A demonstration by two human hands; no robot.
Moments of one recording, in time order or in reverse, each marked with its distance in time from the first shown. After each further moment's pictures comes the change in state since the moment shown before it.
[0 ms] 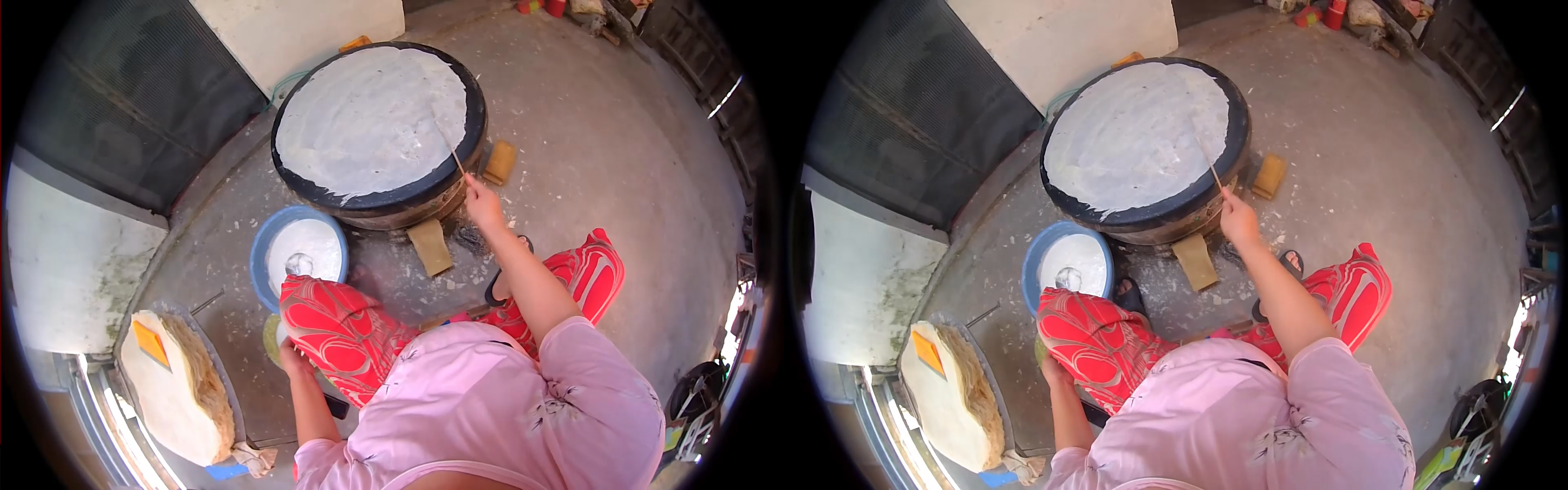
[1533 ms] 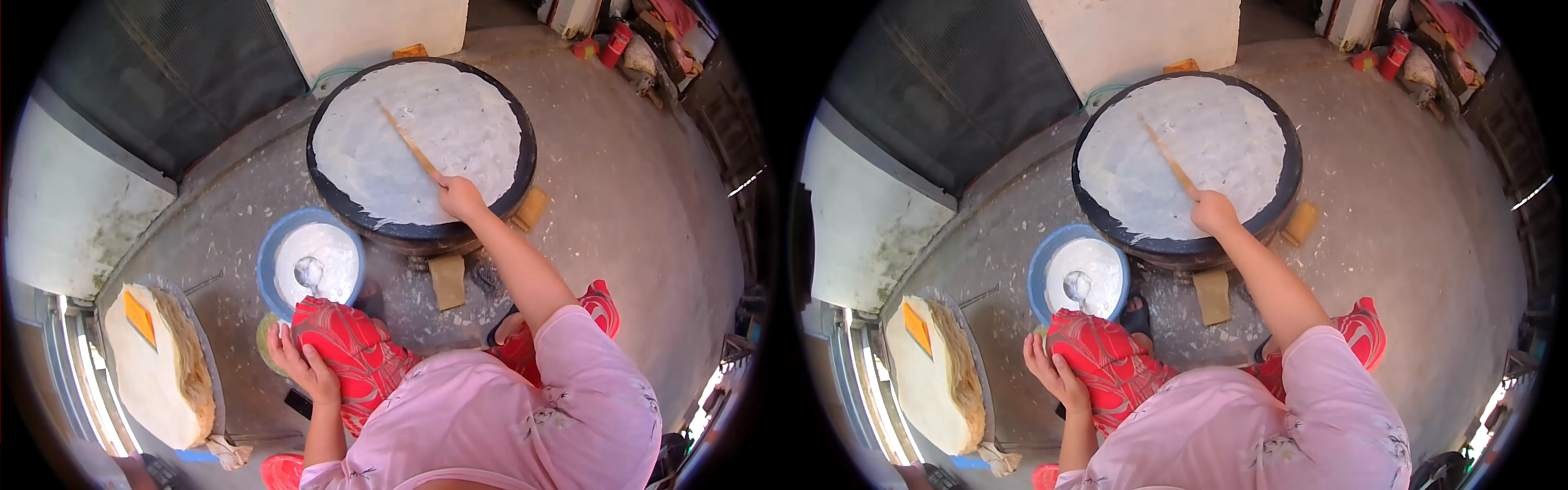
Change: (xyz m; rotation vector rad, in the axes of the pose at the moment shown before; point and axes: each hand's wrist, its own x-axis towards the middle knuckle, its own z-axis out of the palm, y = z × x) left_hand -0.124 0.035 0.109 0.884 0.199 1.342; right_hand 0.077 -0.085 0.104 -0.874 -0.242 -0.682
